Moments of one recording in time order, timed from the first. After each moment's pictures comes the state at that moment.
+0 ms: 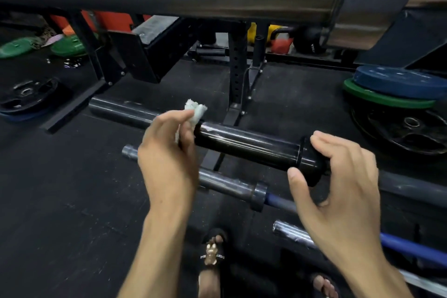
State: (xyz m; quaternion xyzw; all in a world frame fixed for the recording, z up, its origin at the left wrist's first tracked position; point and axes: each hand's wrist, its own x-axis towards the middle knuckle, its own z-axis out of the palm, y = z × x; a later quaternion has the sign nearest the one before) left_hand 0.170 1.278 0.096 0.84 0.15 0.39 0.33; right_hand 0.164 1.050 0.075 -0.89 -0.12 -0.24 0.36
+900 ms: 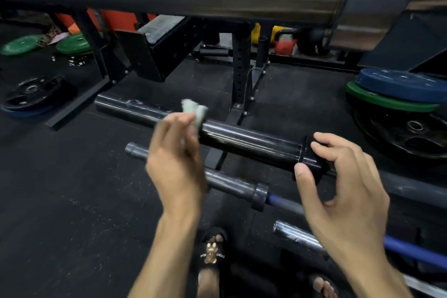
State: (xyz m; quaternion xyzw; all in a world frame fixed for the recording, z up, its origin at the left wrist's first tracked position) left_hand 0.168 1.269 0.081 0.82 0.17 0.44 0.33; right_hand 0.164 1.050 0.077 -0.88 -0.11 -0.26 0.37
